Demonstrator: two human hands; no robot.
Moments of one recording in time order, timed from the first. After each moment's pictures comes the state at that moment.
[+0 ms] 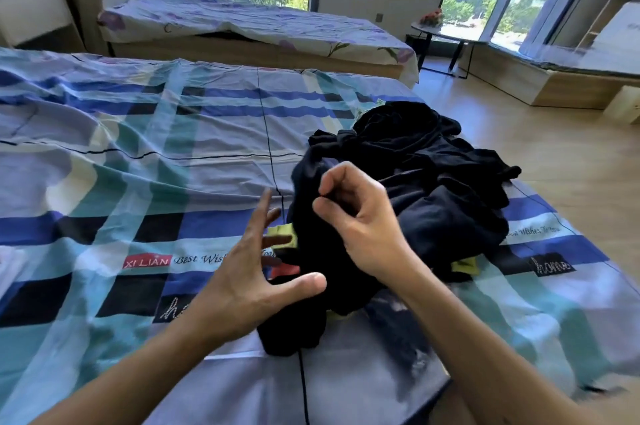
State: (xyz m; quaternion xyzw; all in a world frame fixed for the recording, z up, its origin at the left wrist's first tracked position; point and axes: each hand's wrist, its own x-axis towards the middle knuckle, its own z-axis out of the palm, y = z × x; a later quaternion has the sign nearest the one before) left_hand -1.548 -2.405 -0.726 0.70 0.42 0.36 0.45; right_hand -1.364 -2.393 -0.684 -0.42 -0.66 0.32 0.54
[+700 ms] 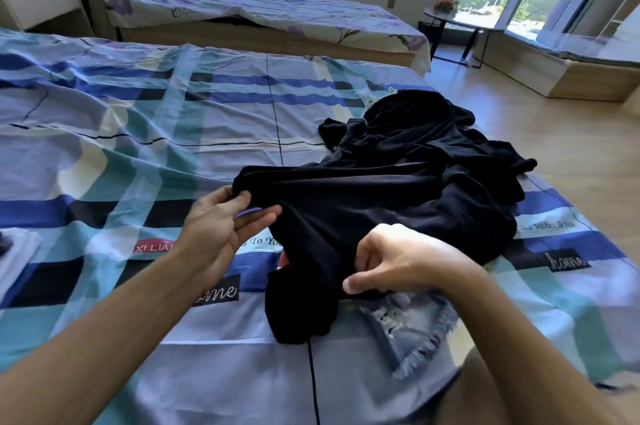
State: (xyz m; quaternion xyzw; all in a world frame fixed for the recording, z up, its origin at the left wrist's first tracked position) left_hand -1.560 -2.358 -0.712 0.27 0.40 0.54 0.68; right_hand -1.325 -2.412 -0.683 -0.66 -0.70 0.26 -0.01
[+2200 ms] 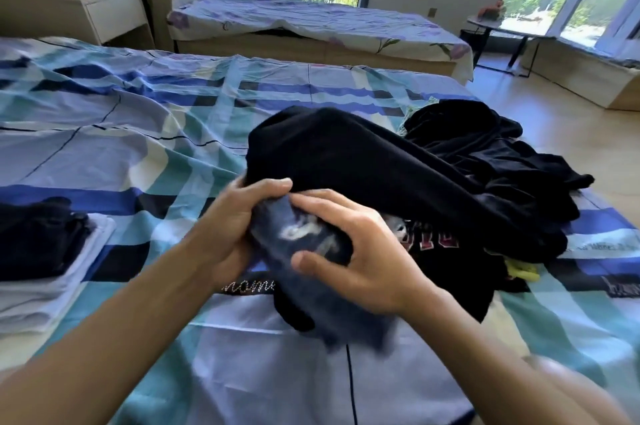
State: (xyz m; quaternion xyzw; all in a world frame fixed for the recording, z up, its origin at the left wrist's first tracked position) left_hand -1.589 -2.396 -0.667 0.34 0.37 0.50 0.71; right_hand -1.416 -2.420 -0.685 -0.35 -0.83 0.20 0.39
